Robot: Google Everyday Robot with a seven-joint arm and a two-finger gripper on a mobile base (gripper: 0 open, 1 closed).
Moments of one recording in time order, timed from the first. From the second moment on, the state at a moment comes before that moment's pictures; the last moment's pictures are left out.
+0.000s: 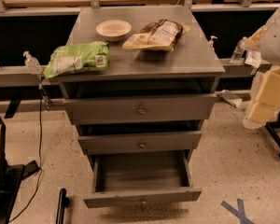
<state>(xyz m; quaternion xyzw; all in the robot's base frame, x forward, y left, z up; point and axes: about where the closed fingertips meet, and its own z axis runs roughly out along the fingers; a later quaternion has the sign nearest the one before) 0.438 -0.216 0.980 -0.60 0.78 -0.04 0.17</state>
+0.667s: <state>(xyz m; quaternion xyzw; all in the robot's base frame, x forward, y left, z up) 0.457 -0.207 0.940 -0.59 0.78 0.00 0.19</state>
